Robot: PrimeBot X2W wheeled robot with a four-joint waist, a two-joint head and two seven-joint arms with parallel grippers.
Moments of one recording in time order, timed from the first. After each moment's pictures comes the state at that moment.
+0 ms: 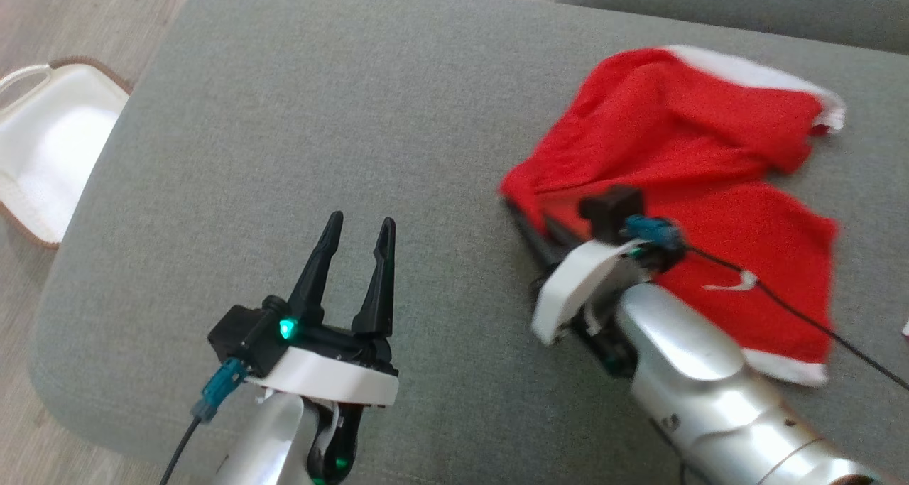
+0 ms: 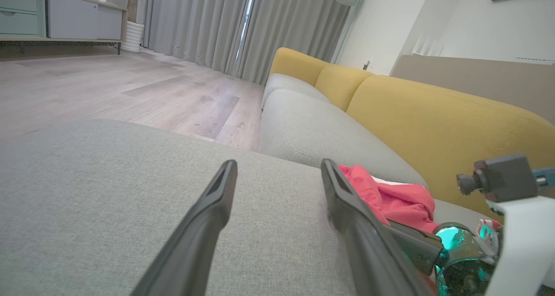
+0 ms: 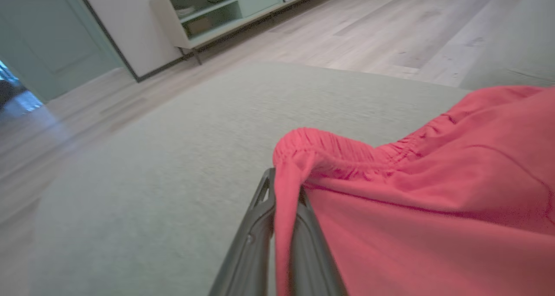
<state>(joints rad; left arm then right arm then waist) -0.22 0.05 -0.39 0.24 -0.44 -0.12 -0.26 -0.63 -0.07 0.68 0.81 0.46 0.12 -0.14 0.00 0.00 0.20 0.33</state>
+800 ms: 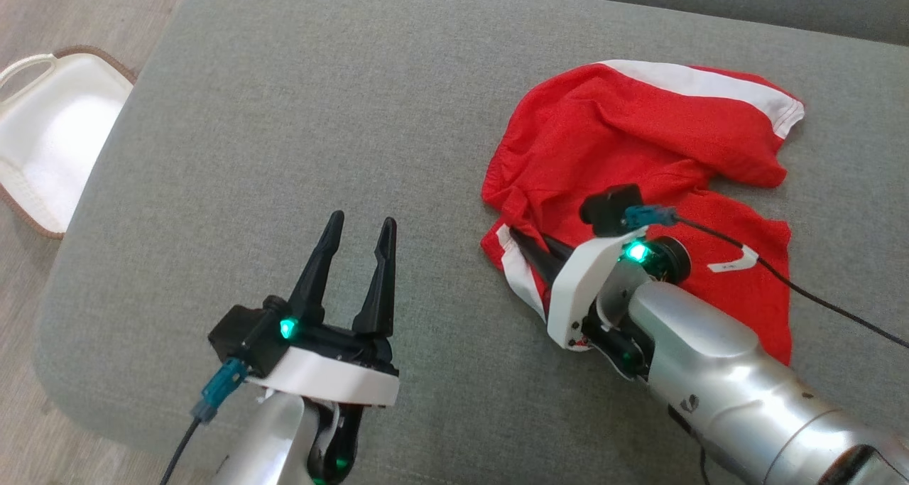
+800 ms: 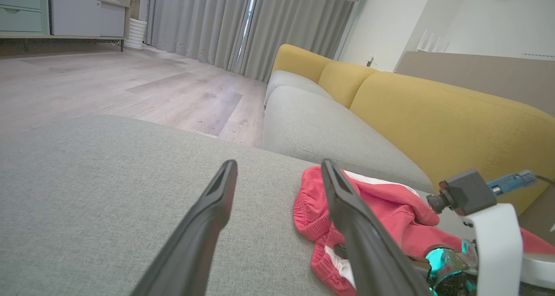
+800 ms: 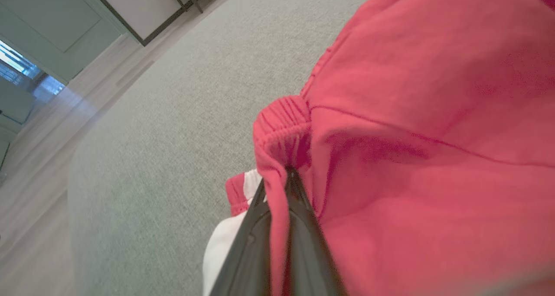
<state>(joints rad) -0.22 0.05 -0.39 0.23 -0.44 -0.12 -0.26 -0.72 -0.14 1.02 0.87 0.91 0.12 -0.02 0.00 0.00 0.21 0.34</state>
